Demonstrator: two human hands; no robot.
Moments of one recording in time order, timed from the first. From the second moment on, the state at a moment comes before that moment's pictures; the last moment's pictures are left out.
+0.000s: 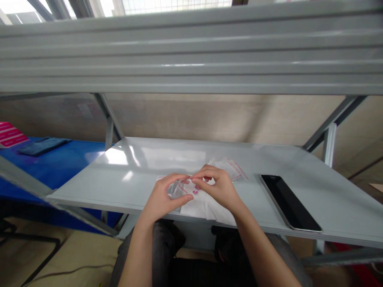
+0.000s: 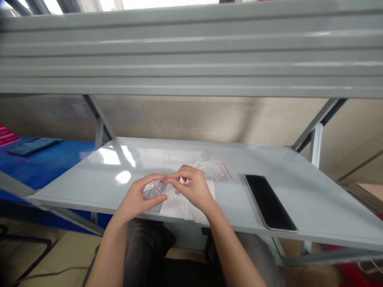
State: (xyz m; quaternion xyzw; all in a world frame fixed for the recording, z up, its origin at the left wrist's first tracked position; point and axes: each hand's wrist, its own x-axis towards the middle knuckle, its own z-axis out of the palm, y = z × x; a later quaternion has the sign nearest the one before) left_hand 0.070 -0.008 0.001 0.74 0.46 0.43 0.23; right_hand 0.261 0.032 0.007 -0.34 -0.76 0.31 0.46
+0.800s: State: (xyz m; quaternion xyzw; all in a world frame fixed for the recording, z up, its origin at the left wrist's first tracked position) left_hand 0.068 -0.009 0.003 0.74 0.46 0.42 0.24; right_hand 0.270 0.049 -0.021 -0.38 -0.89 0.14 0.22
